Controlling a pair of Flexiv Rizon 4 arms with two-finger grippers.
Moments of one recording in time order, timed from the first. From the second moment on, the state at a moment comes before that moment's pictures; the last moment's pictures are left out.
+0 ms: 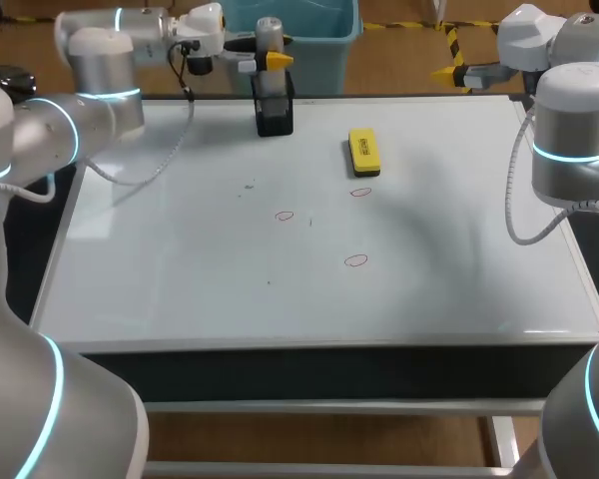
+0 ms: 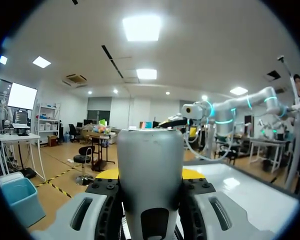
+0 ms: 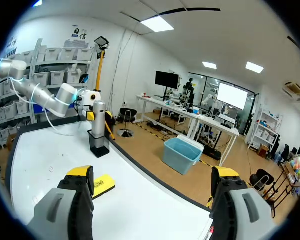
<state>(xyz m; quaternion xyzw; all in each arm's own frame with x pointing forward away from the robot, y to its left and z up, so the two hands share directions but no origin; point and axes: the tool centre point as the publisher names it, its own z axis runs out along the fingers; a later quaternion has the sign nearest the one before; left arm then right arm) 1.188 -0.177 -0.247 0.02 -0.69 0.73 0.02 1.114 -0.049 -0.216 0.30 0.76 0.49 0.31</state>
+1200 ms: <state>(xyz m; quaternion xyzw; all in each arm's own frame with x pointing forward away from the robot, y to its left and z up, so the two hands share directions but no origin) 1.115 -0.134 -0.167 -0.07 -0.70 0.71 0.08 1.114 -0.049 -0.216 0.30 0.76 0.49 0.31</state>
